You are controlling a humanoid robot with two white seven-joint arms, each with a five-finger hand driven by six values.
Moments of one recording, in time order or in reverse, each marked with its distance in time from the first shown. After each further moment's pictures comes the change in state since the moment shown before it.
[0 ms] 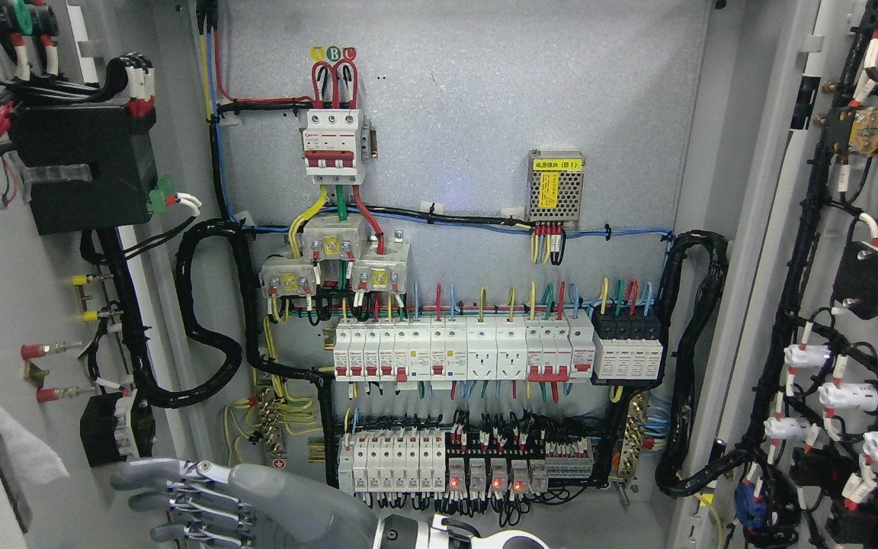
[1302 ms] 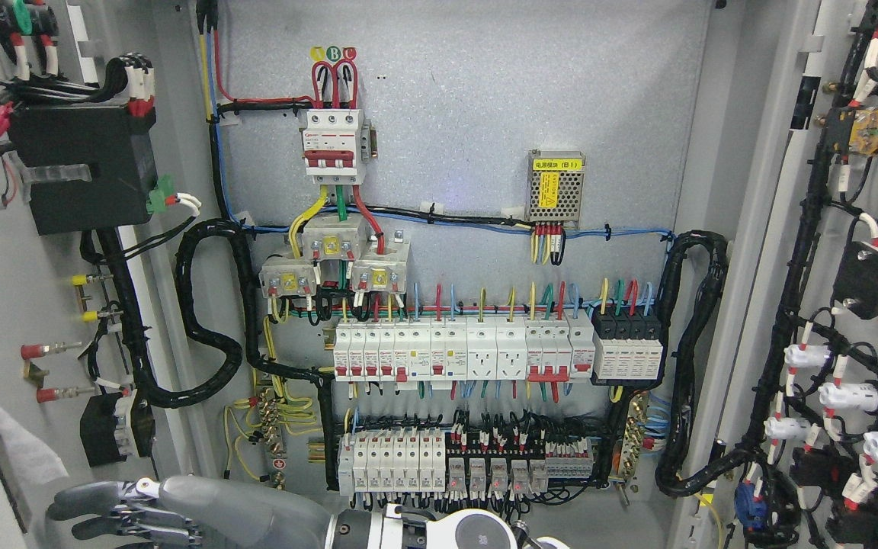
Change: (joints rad) left arm 0.000 0.000 0.001 0.000 0.000 -0.002 -0.008; right arm -0.143 0.000 0.124 0.088 -0.097 -0.047 -0.013
